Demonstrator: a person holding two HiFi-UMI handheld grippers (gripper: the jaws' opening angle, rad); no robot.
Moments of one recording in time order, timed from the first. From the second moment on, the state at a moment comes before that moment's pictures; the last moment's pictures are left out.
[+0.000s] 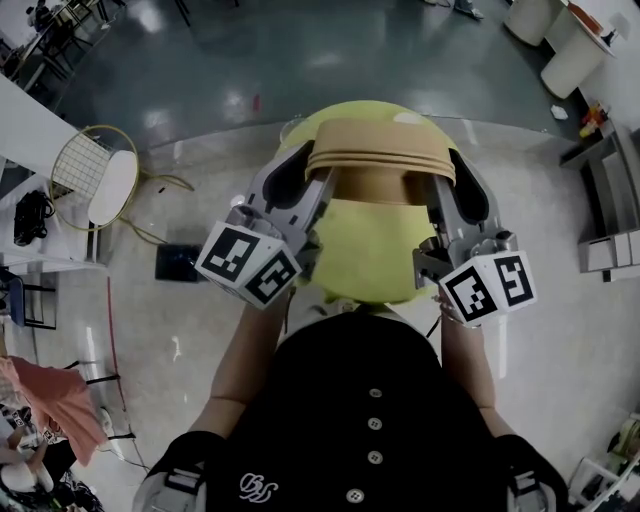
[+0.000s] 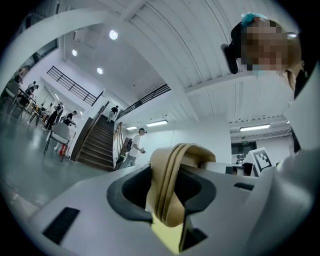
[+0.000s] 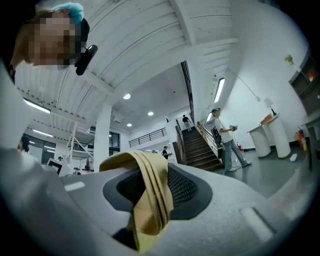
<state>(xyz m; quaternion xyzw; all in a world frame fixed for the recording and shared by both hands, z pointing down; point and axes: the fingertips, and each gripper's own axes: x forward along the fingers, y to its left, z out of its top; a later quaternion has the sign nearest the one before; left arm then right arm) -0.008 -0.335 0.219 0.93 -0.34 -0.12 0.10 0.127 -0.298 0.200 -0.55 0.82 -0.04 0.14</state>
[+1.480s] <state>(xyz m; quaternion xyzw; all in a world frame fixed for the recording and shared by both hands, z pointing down) -0.012 -0.338 0.229 0.92 -0.37 -0.12 0.11 0.126 -0.305 0.221 -0.55 0.82 -0.06 0.12</state>
